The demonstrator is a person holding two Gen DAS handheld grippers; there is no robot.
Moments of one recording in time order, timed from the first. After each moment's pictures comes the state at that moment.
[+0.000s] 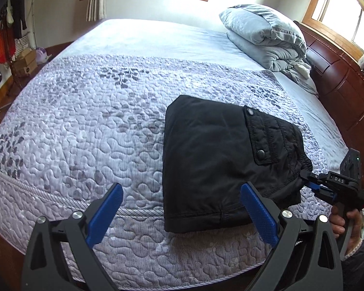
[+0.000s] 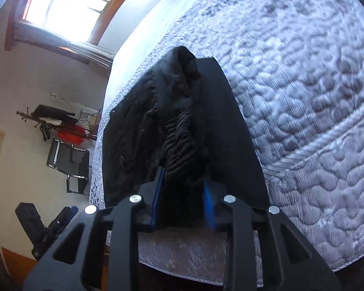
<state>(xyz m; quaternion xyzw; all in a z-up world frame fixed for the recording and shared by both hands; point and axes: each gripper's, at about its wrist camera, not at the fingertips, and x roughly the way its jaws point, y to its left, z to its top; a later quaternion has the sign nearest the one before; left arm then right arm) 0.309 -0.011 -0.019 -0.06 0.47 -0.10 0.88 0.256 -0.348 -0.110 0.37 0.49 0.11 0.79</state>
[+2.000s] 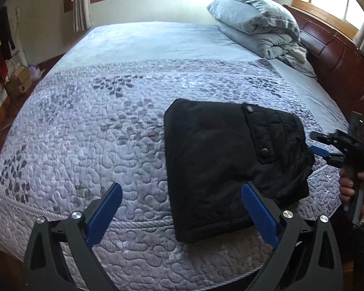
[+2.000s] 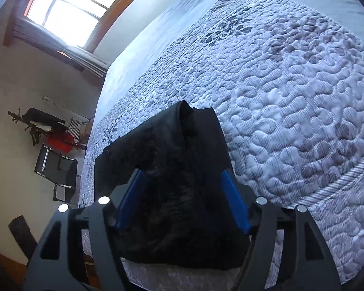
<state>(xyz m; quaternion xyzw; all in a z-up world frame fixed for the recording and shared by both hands) 0.330 -0.017 -0.023 -0.01 0.48 -0.10 0.87 0.302 -0.379 -0.097 0.34 0.47 0.07 0.81</state>
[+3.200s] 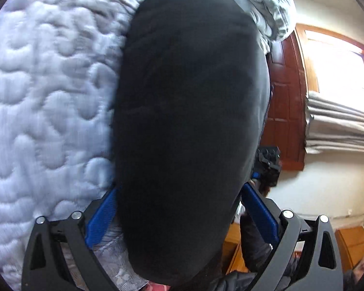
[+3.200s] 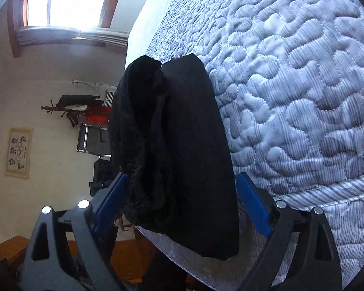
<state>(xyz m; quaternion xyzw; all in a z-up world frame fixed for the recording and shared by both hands) 0.436 0.016 -0.193 -0.35 0.66 -0.37 0.56 0.309 -0.411 -0.166 0.43 0.54 0.22 0.69</state>
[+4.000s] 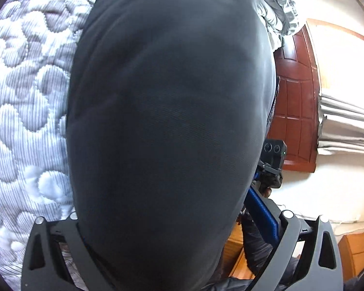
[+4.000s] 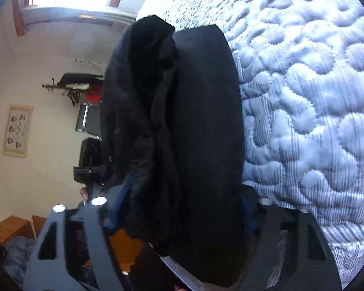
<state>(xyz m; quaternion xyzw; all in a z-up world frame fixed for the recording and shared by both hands) 0.436 -0.013 -0.177 -0.33 0.68 -0.33 0.57 0.332 -0.368 -0.175 0.40 0.55 0.26 0.68</state>
